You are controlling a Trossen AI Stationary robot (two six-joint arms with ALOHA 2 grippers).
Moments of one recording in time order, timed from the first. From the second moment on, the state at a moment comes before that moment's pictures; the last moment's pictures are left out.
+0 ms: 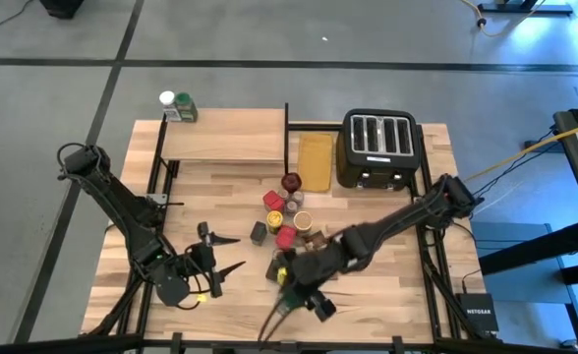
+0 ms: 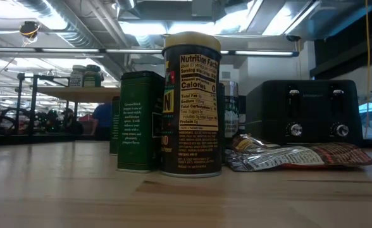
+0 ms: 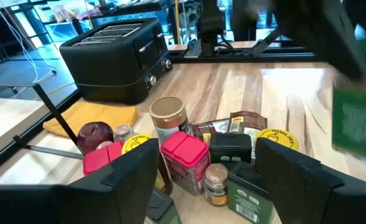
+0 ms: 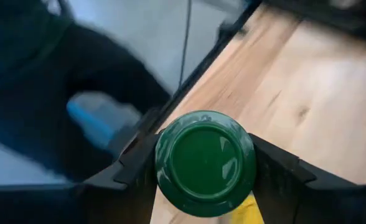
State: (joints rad) left arm -0.85 1.34 0.87 -0.18 -1.13 -0.48; right arm 0.46 1.87 1.64 -0.48 -0.20 -0.09
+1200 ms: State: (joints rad) left arm -0.84 1.34 0.87 -0.15 -1.12 -0.52; right arm 0.54 2.05 1.91 -0.89 0.10 -0.01
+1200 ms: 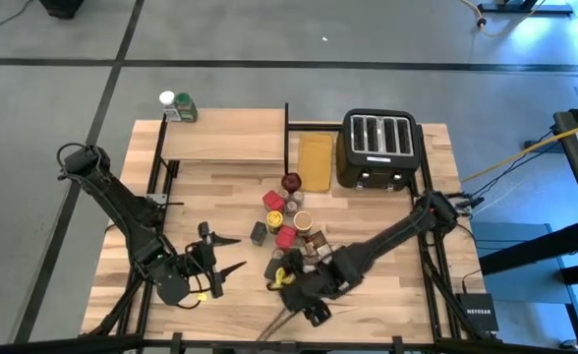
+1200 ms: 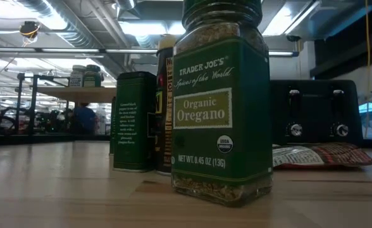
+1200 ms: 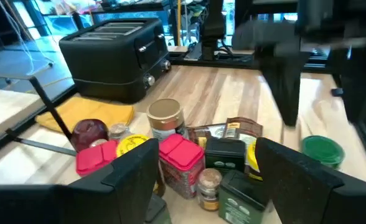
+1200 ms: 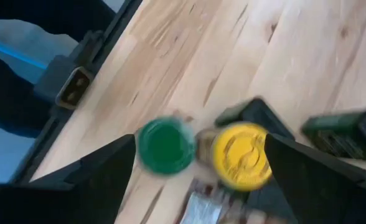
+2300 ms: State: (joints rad) left arm -0.58 1.83 1.30 -0.13 -0.24 -0.02; right arm 0.85 1.99 1.08 0.11 0.90 0.68
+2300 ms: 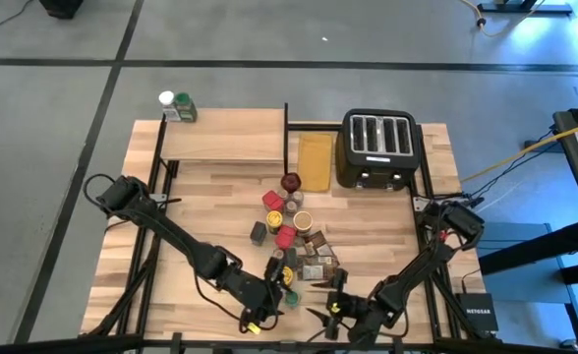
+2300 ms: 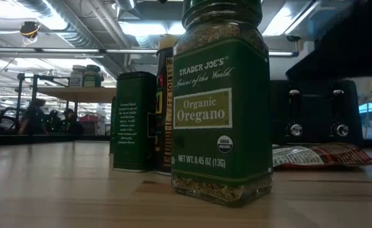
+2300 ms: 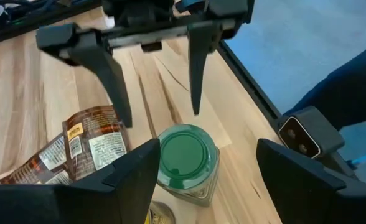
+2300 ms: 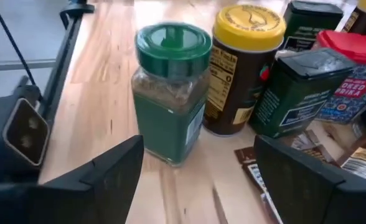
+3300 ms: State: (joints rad) left arm -0.54 1.83 1.30 -0.20 -0.24 -0.13; right arm 0.76 2.04 1.08 0.15 0.98 0.62
